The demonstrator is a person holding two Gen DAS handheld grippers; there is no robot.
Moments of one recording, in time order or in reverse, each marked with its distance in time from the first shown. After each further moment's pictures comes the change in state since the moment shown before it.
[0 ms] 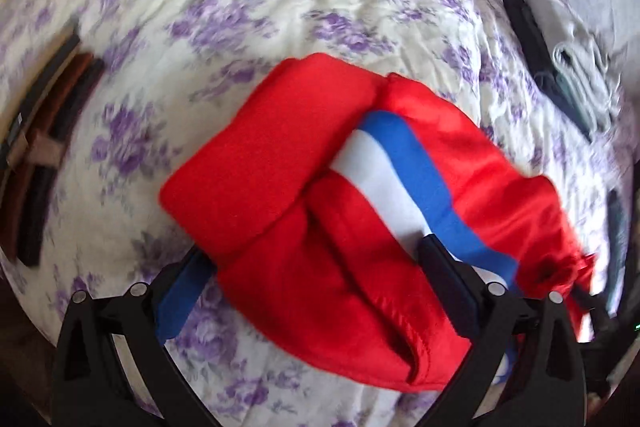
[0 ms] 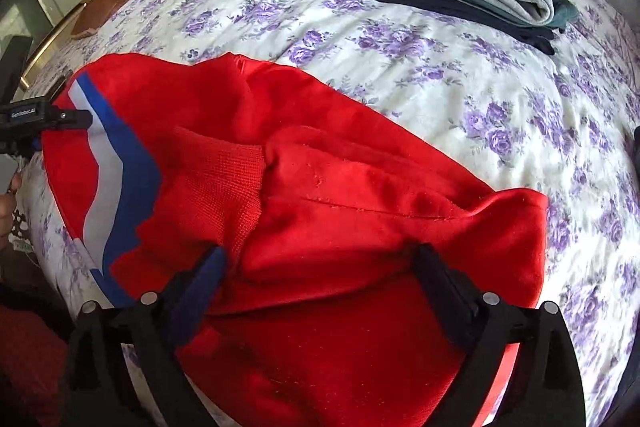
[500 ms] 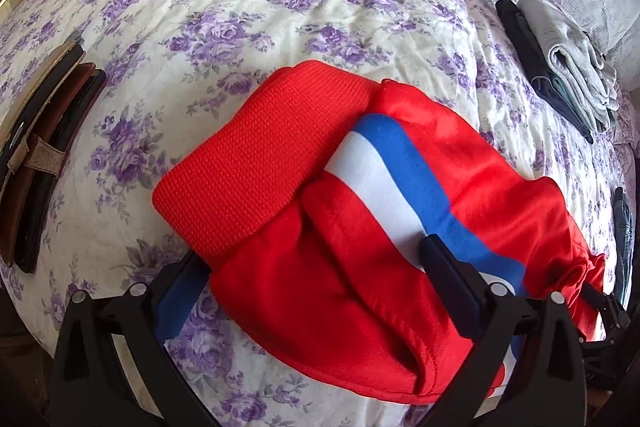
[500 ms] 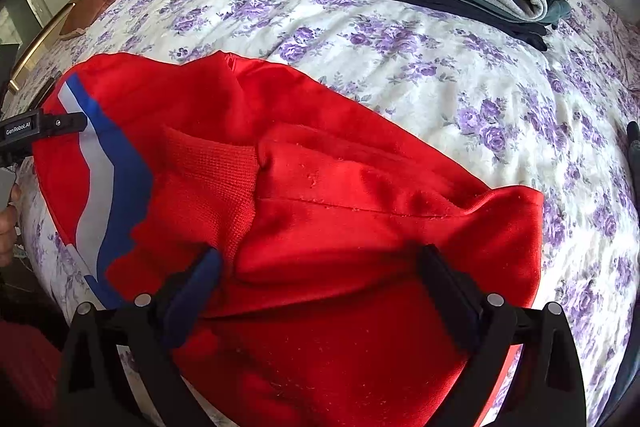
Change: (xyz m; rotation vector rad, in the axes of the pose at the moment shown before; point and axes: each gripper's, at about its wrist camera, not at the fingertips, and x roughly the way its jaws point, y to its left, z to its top) left arm 0.000 0.003 -0.007 0.005 -0.078 -0.002; right arm 0.017 -0.003 0.001 0.008 0.019 -0.025
